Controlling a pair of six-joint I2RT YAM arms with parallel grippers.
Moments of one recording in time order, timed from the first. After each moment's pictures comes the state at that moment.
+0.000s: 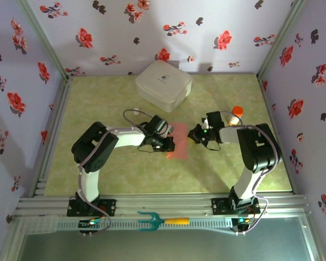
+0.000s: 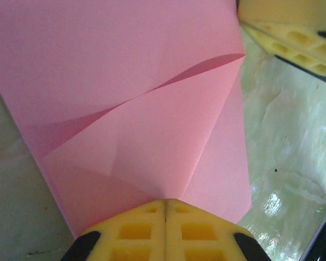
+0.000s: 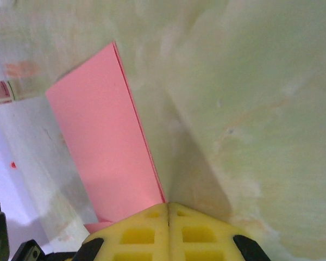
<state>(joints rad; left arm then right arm) -0.79 1.95 1.09 -0.16 0.47 -0.62 0.26 1.76 0.76 0.02 -0.59 0.86</state>
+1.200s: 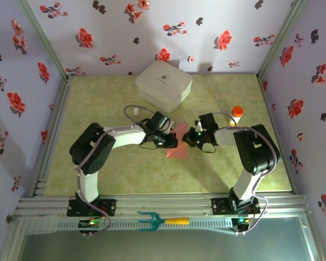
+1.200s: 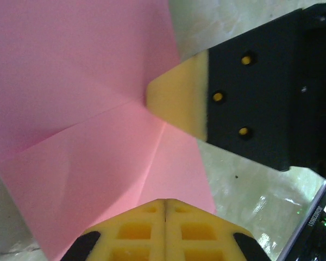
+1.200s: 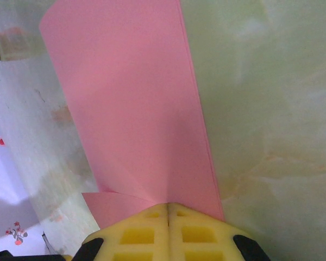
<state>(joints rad) -0.81 1.92 1.15 -0.20 0.46 -0.62 0.36 1.75 0.75 0.01 -0.58 0.88</state>
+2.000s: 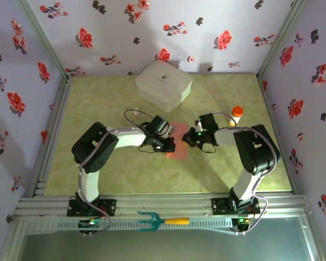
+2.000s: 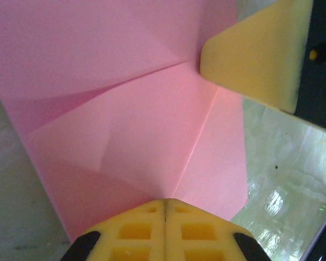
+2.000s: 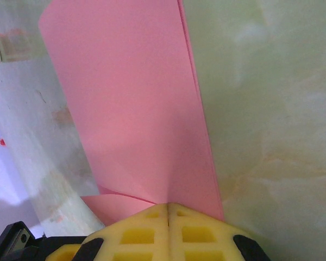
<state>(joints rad) -0.80 1.94 1.10 -0.19 0.46 -0.62 0.36 1.75 0.74 0.02 -0.58 0.88</state>
